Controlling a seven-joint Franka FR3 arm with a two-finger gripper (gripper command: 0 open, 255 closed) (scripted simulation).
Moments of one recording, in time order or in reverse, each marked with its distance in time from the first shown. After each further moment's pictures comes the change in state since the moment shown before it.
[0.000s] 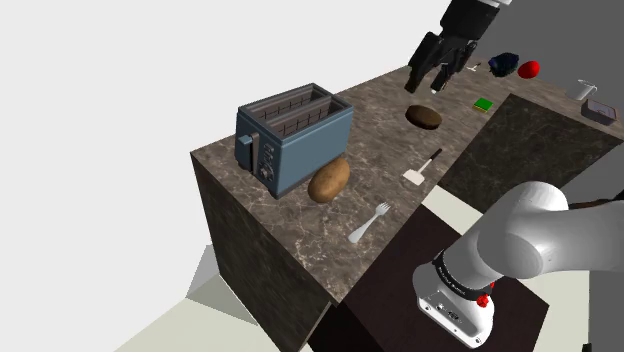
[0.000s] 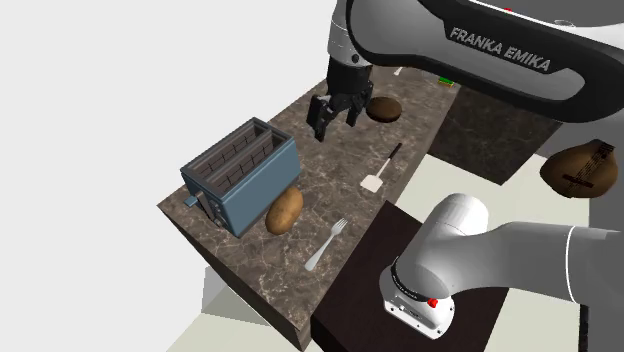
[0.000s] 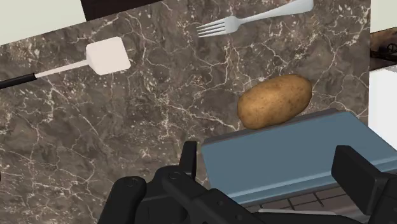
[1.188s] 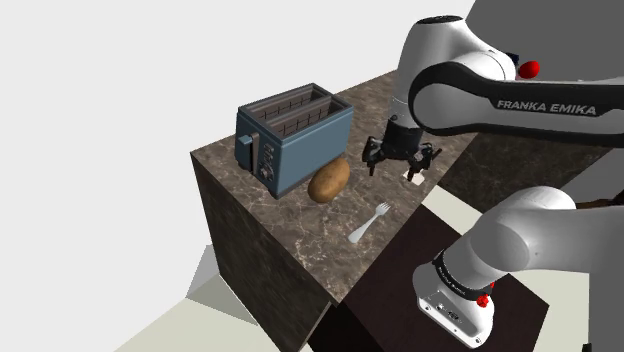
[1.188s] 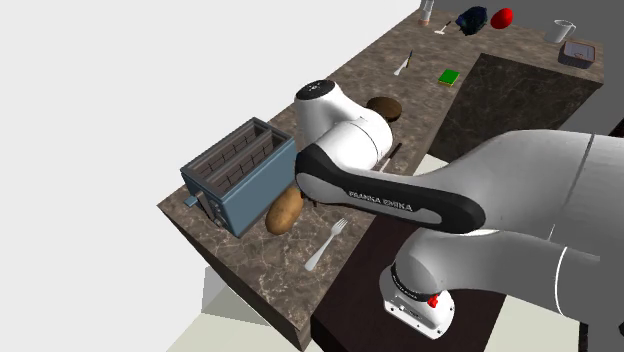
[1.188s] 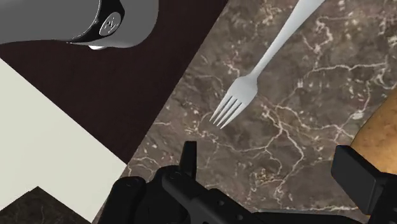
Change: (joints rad) arm -0.178 -0.017 0.383 -0.462 0.129 0.265 0.754
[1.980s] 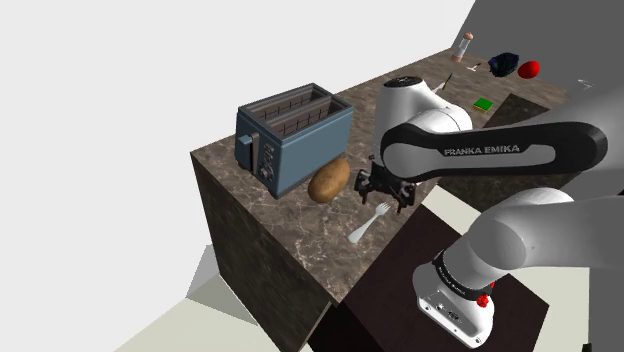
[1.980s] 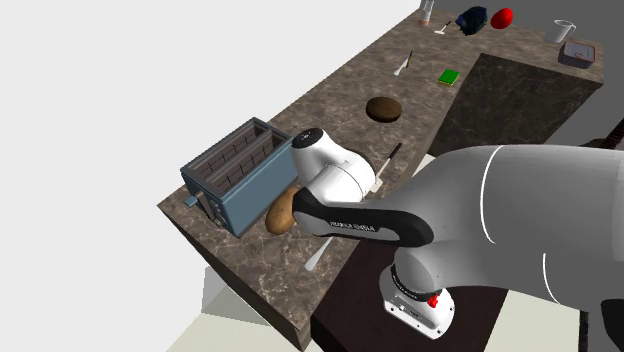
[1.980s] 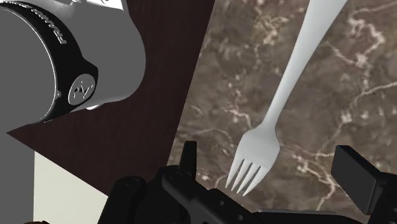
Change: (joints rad) arm -0.043 0.138 0.172 -0.148 0.106 0.205 0.272
